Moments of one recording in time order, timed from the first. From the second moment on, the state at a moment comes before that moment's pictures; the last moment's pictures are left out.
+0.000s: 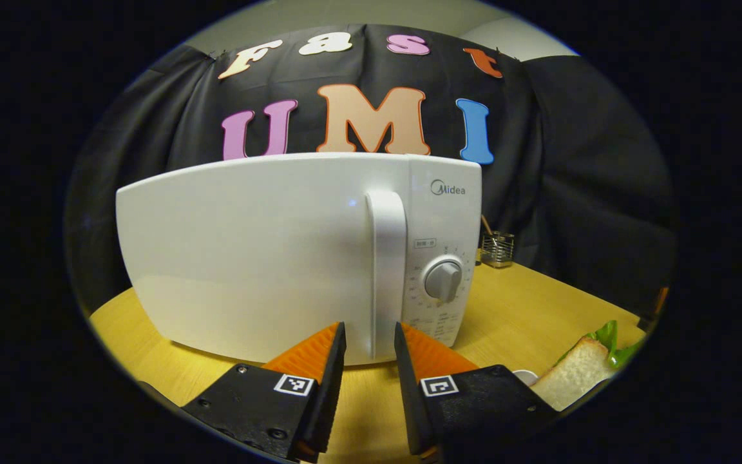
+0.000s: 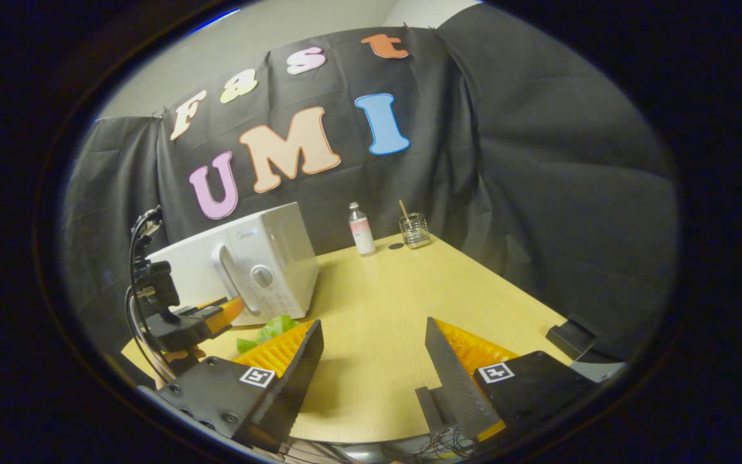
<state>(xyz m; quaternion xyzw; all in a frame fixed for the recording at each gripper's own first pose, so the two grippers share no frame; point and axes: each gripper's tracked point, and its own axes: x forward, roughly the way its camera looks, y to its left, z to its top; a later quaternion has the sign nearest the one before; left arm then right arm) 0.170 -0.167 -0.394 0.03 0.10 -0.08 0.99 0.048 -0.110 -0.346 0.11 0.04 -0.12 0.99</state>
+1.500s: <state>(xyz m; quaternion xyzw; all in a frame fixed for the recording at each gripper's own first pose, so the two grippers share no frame) 0.055 -0.104 -0.387 0.04 0.07 -0.05 1.00 0.037 -0.063 -0.368 0.10 0.07 -0.08 0.99</state>
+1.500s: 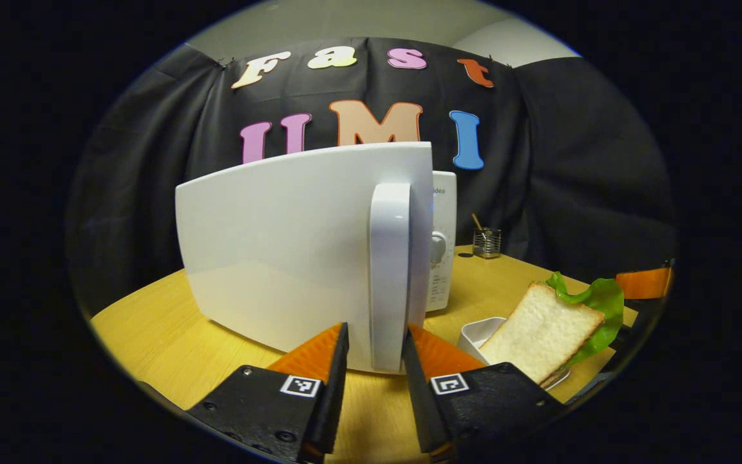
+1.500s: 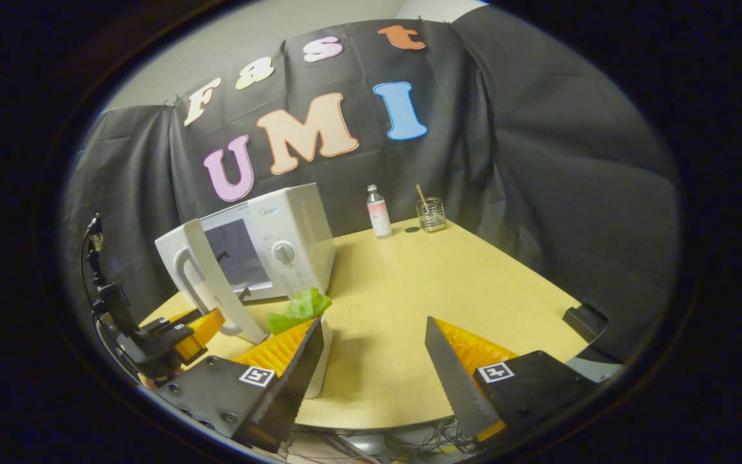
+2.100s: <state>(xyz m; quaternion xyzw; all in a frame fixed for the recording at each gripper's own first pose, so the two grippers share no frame) -0.046 -0.005 -0.379 0.02 0.07 0.04 1.00 0.020 -0.035 -0.352 0.10 0.05 -0.04 0.99</state>
